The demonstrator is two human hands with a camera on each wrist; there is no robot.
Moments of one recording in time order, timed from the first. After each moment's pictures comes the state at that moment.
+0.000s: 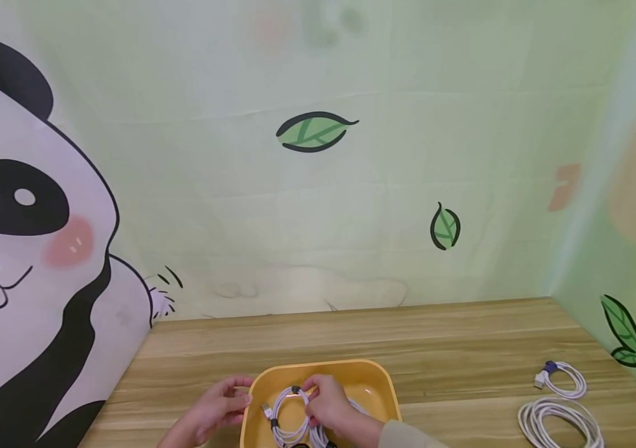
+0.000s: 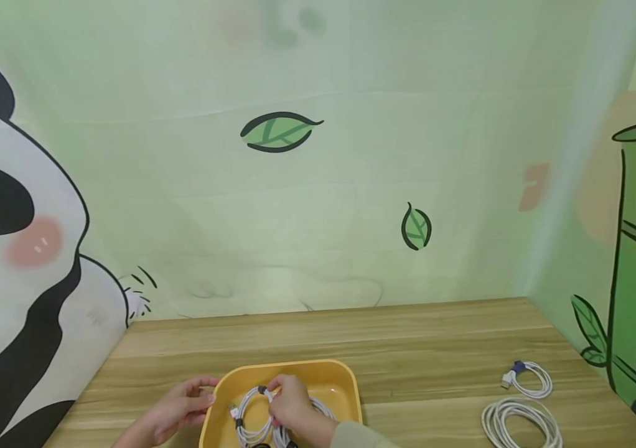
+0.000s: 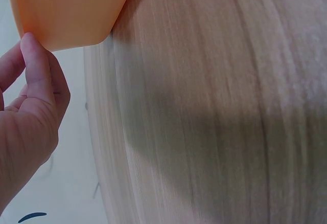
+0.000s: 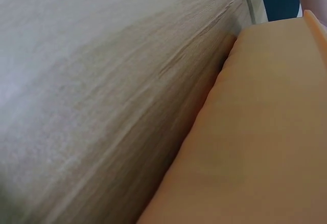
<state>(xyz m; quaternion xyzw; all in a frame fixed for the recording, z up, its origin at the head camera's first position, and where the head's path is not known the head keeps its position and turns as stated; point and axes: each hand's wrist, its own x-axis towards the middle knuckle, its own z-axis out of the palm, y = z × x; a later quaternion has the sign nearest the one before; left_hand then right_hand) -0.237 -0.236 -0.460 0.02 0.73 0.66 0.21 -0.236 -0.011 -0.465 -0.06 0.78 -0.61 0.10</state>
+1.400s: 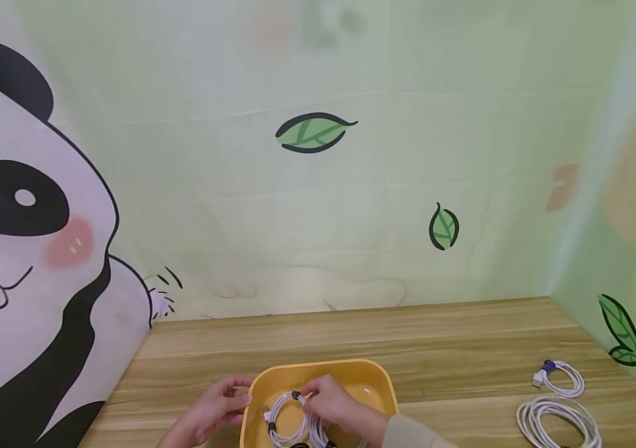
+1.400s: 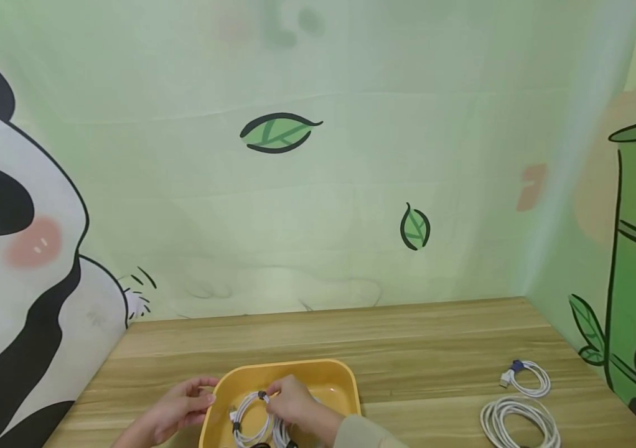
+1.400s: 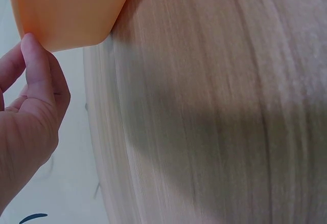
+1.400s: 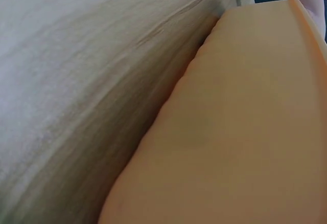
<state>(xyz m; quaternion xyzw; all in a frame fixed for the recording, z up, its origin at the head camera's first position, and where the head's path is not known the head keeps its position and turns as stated) -0.236 -0.235 -0.458 0.03 0.72 0.66 0.21 -0.236 0.000 -0.455 -0.12 0.81 -0.55 0.15</state>
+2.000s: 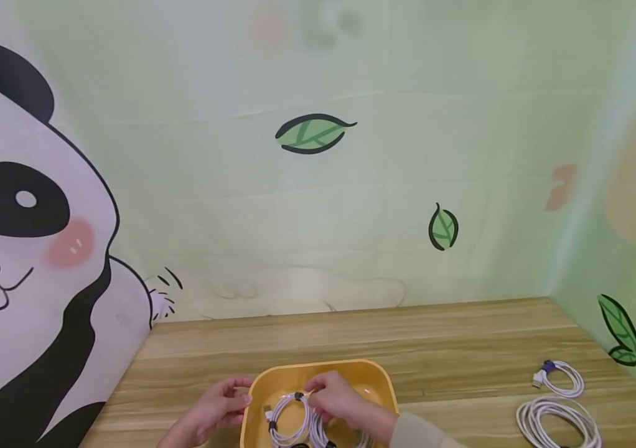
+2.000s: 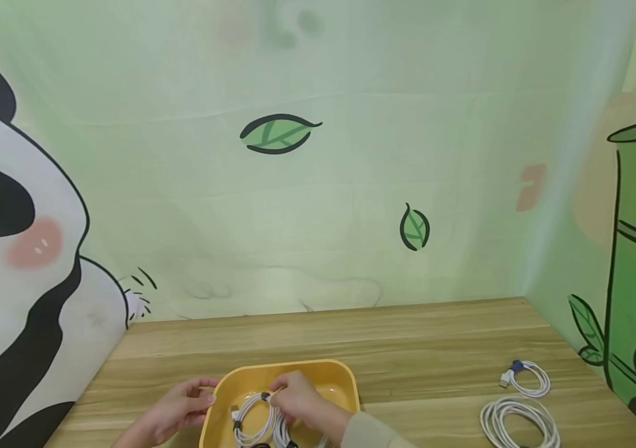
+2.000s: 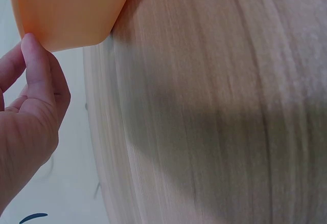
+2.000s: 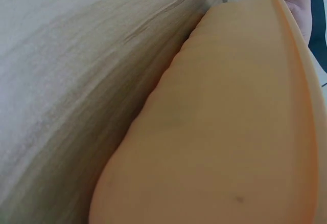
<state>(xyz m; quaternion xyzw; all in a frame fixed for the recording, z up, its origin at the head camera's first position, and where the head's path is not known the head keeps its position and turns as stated) -0.235 -0.235 -0.458 0.02 0.73 0.65 0.20 -0.236 0.010 -0.446 -0.11 0.79 -0.58 0.16</state>
